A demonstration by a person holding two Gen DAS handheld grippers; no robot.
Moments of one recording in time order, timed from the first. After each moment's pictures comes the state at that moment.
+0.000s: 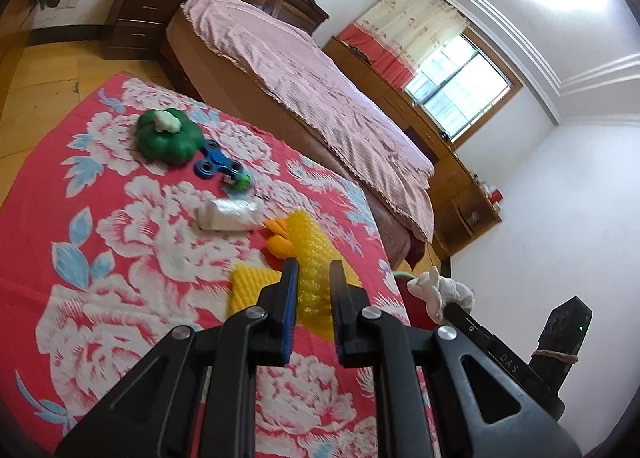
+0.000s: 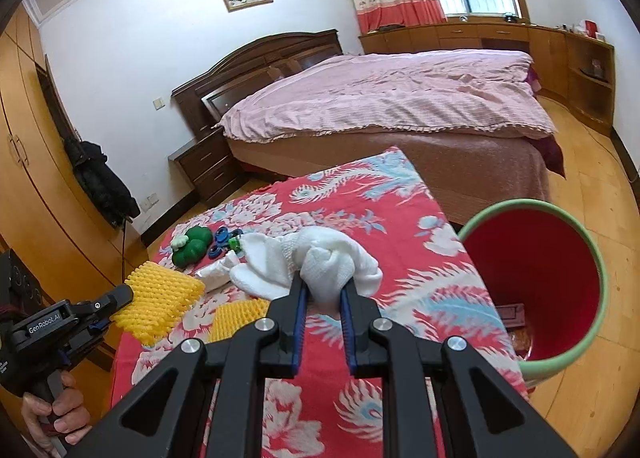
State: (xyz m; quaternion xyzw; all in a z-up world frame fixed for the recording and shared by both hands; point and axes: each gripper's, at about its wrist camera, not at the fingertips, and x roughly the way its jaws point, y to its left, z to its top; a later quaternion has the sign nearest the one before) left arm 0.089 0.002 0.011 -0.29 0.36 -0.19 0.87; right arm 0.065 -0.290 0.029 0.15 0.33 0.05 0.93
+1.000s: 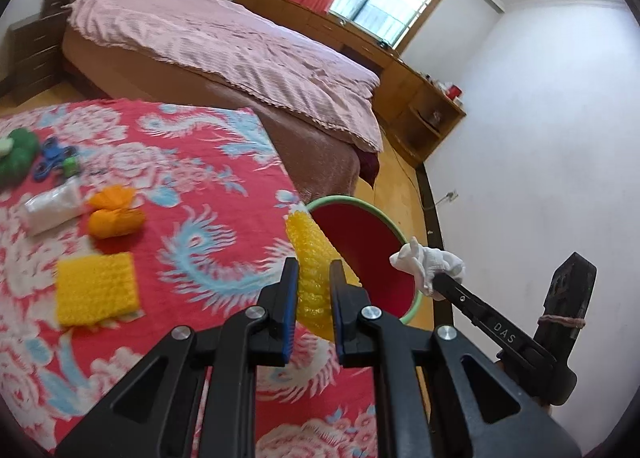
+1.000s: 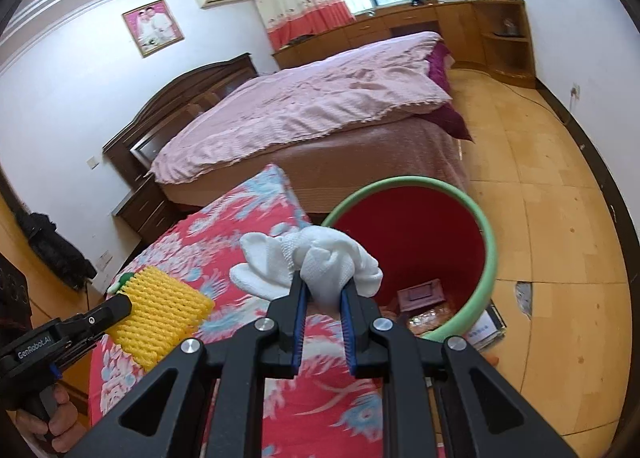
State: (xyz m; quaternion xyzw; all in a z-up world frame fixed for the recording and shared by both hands) left arm 0.101 -0.184 0.021 -0.13 0.41 -0.32 0.85; right arm 0.011 -0.426 0.005 0.23 0.32 -0.08 0.91
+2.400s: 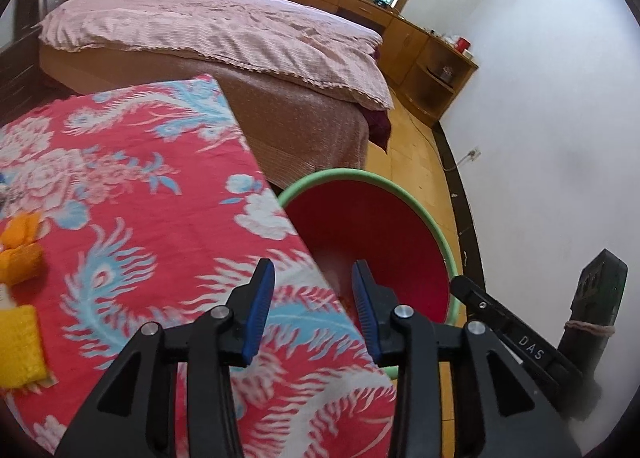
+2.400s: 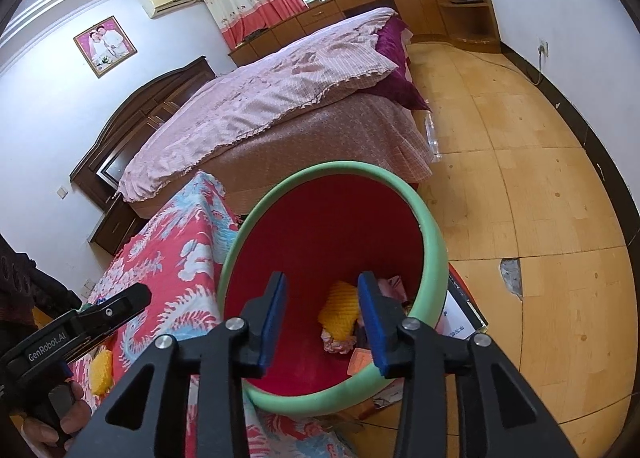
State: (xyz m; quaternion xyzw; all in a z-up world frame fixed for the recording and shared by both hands) left arm 0.144 -0.285 -0.028 -0.06 0.45 -0.30 0.84; right arm 0.031 -0.505 -0.059 0.28 0.34 -0.12 0.89
